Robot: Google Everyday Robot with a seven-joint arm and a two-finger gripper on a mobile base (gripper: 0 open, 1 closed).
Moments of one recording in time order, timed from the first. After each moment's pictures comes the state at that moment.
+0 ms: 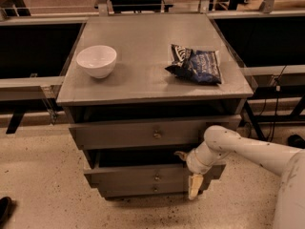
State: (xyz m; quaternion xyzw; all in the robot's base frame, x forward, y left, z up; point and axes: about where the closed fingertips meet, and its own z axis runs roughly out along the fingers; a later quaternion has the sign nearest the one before) arm 0.540 -0.133 0.427 -0.77 0.60 0.17 0.17
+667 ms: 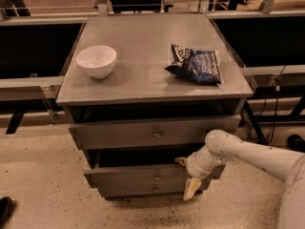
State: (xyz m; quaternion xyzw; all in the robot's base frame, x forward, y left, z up) arm 0.525 -0.130 0.422 -0.75 0.61 0.18 0.18
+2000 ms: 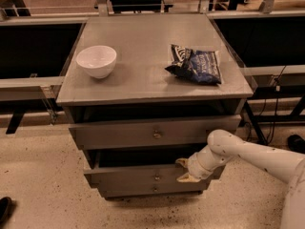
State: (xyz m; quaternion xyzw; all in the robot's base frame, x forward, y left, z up) arm 0.519 -0.132 0.424 -0.73 0.62 0.20 0.18
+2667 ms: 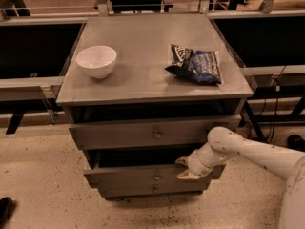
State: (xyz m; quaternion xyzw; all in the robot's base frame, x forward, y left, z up) arm 0.524 -0.132 0.427 -0.73 0.62 0.20 0.18
